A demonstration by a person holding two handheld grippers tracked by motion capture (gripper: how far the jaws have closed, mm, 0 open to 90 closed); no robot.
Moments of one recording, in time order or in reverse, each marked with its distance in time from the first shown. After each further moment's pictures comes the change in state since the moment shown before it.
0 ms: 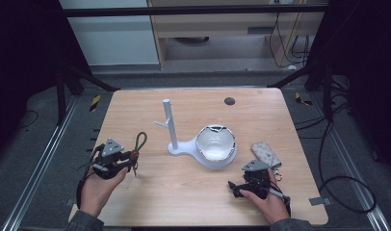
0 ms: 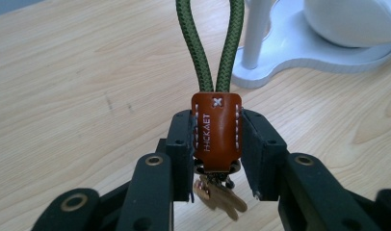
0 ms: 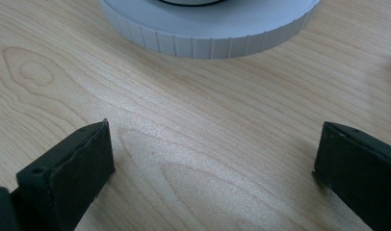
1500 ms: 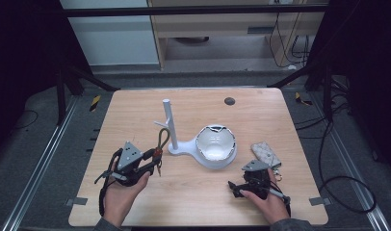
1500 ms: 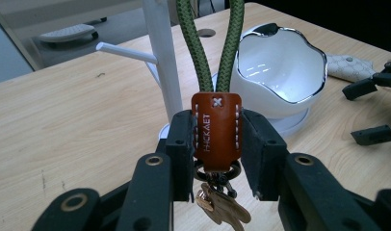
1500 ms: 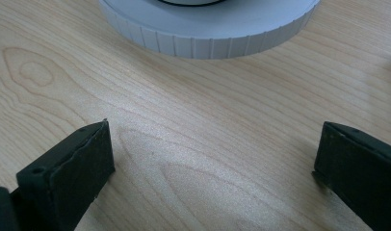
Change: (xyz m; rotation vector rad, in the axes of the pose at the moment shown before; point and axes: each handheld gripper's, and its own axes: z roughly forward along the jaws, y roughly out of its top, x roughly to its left) left arm -0.064 0.025 -0.006 -0.236 -0.062 0.027; right arm 0.000 0.000 0.000 0.000 0.000 0.000
